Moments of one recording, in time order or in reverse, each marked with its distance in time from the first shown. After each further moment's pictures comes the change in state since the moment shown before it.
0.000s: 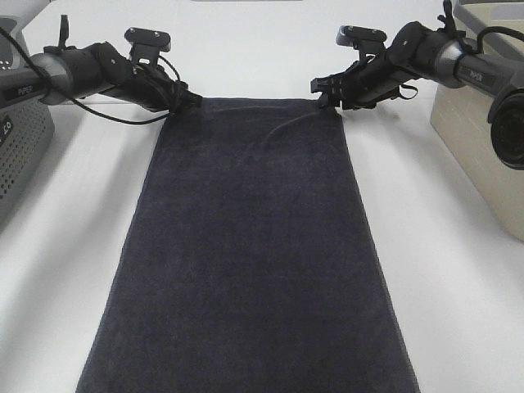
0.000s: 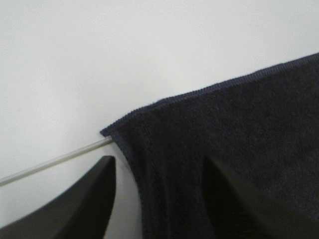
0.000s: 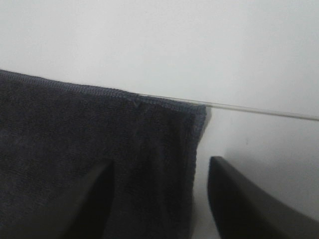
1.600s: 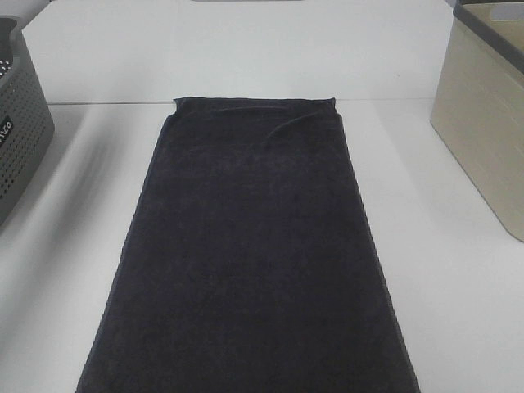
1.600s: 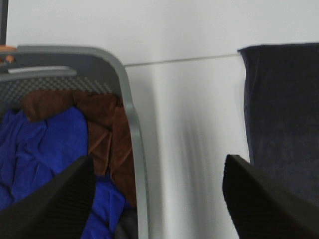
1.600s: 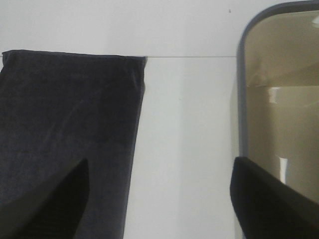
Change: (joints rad) left arm 0.182 -0.757 0.124 0.454 0.910 -0.457; right arm -0.132 -0.835 0.265 -0.256 0.673 0.269
